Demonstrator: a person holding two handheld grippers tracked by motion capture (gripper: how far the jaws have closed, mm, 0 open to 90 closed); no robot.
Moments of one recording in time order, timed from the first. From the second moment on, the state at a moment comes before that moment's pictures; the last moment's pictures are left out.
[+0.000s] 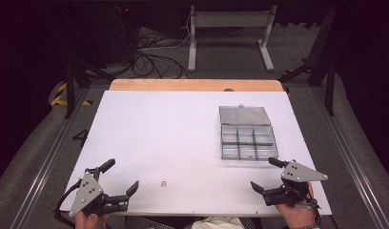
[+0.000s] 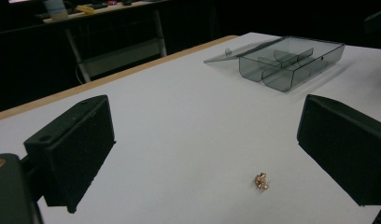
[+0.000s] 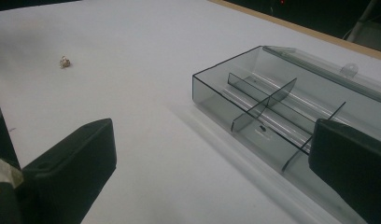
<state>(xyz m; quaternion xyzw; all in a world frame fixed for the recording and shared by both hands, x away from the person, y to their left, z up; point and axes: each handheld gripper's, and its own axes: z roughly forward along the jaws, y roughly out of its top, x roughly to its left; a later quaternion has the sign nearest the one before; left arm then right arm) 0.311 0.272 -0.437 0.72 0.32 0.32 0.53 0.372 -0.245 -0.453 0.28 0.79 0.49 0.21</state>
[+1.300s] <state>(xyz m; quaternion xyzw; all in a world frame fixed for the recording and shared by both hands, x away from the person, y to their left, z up) 0.310 0.271 -0.437 0.72 0.32 0.33 0.52 0.376 -0.237 -0.445 0.28 0.80 0.49 0.20</state>
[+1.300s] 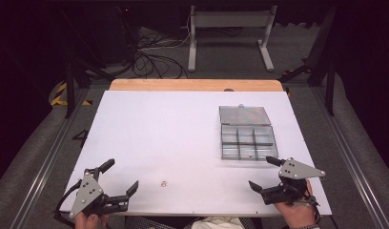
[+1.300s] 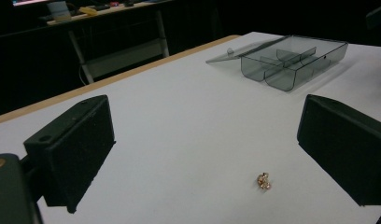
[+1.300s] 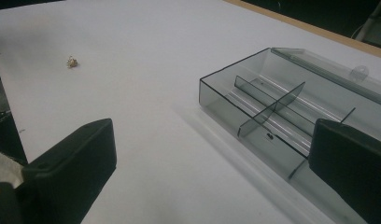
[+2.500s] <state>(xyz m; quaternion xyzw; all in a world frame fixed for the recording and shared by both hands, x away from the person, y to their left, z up) 0.310 0.271 -0.437 0.72 0.32 0.33 0.52 0.394 -0.168 -0.421 0.21 0.83 0.49 0.16</state>
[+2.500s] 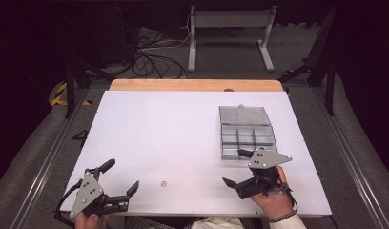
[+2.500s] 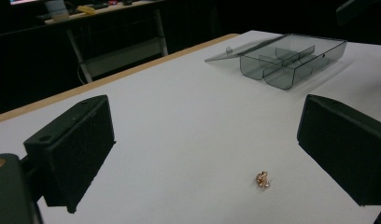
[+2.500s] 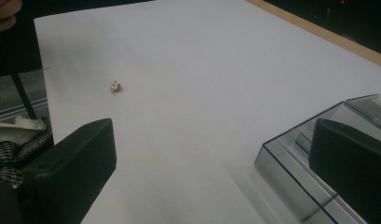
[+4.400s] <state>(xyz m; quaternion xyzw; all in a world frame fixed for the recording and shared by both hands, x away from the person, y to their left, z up) 0.311 0.274 -0.435 0.72 0.32 0.33 0.53 0.410 -0.061 -0.437 0.16 0.88 0.44 0.07</state>
